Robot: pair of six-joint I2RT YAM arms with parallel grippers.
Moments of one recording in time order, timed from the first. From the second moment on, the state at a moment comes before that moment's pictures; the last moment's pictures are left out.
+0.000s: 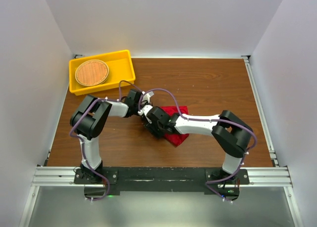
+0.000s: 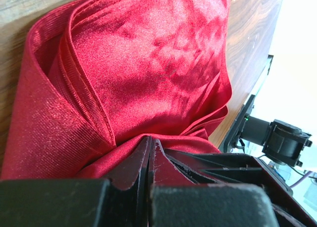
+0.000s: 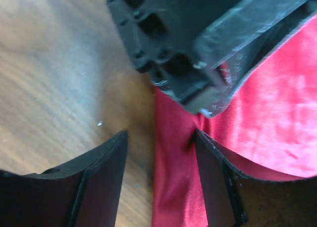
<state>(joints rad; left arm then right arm) -0.45 1.94 0.93 0.11 0.74 -0.64 1.00 1.79 1.07 -0.28 0.18 0.06</state>
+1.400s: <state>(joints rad) -0.37 1.41 0.82 -0.16 0.41 -0.39 0.51 2.10 1.02 0.09 -1.11 0.37</state>
